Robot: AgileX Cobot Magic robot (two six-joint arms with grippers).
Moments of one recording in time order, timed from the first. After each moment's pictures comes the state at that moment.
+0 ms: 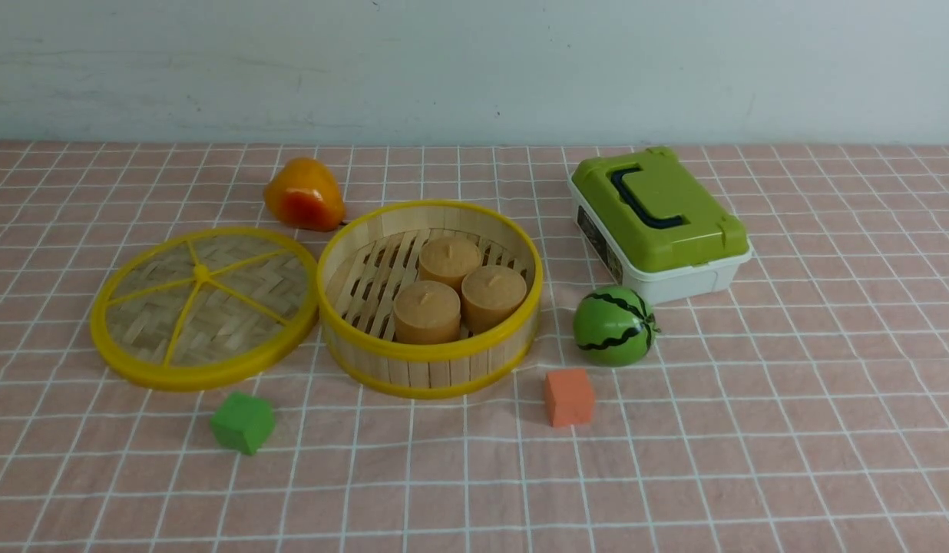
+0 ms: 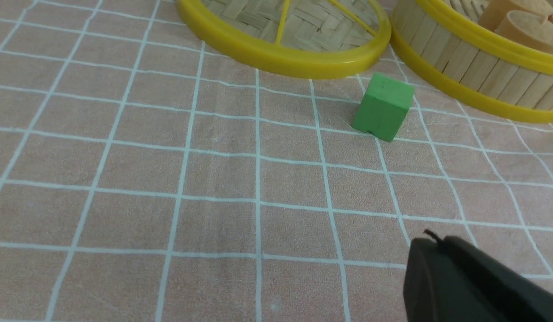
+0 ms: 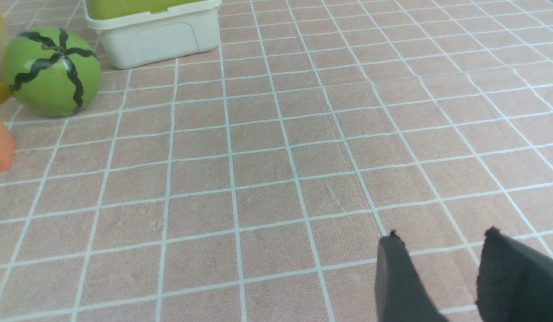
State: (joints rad) right arm -0.11 -0.01 0.02 0.02 0.39 0.10; left arm -0.08 -0.01 0.03 -0.03 0.40 -0.21
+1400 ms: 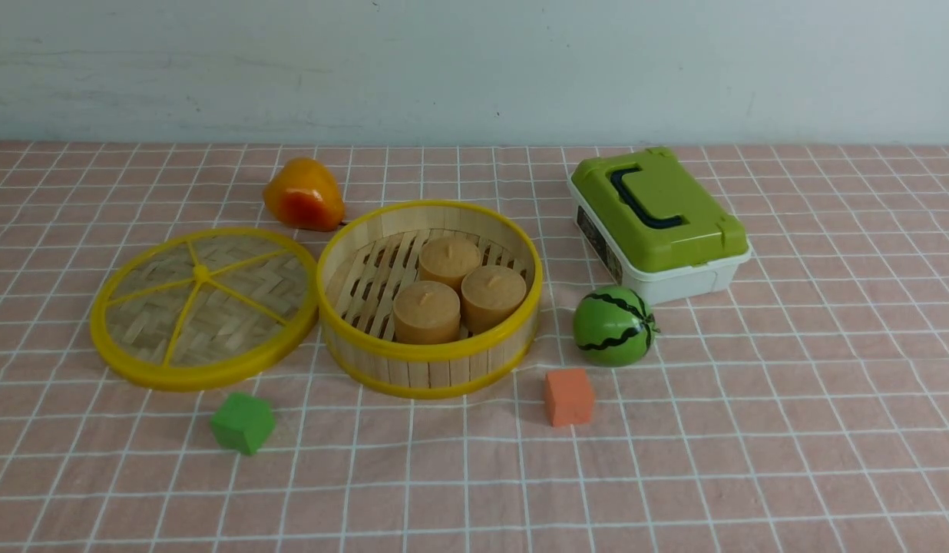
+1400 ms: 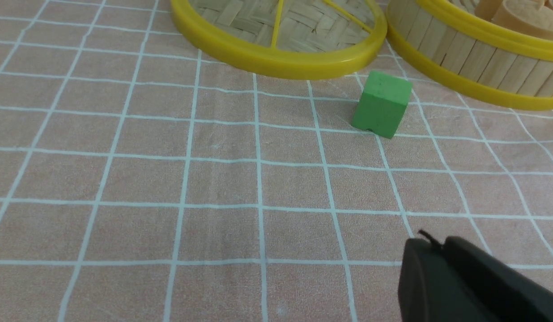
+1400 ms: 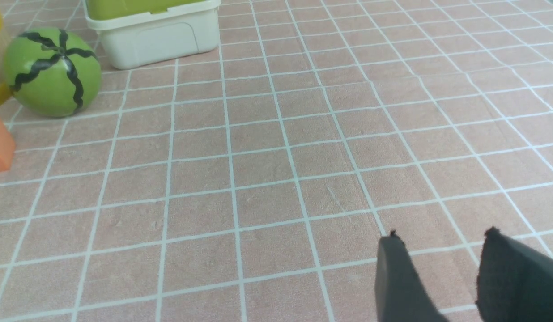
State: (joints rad) right arm -0.11 -0.01 0.02 0.02 0.39 0.10; left arm -0.08 -0.01 0.03 -0.04 0.40 -0.15
